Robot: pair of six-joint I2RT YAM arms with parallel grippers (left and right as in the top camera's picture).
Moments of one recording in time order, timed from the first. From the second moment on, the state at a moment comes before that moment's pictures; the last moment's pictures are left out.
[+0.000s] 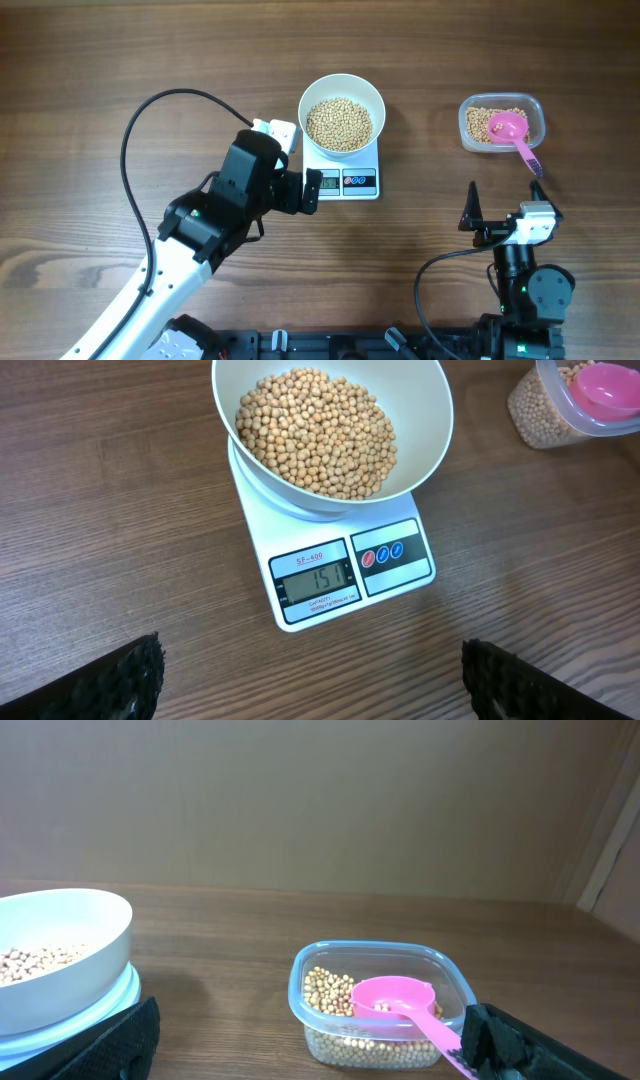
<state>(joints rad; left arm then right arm) -0.54 1.15 0.92 -0.60 0.03 -0.28 -0.12 0.02 0.01 0.01 -0.12 -0.05</state>
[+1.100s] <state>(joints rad) -0.54 0.76 0.51 -0.19 -0.10 -0.25 -0.12 0.02 0.01 0.01 -0.12 -0.05</state>
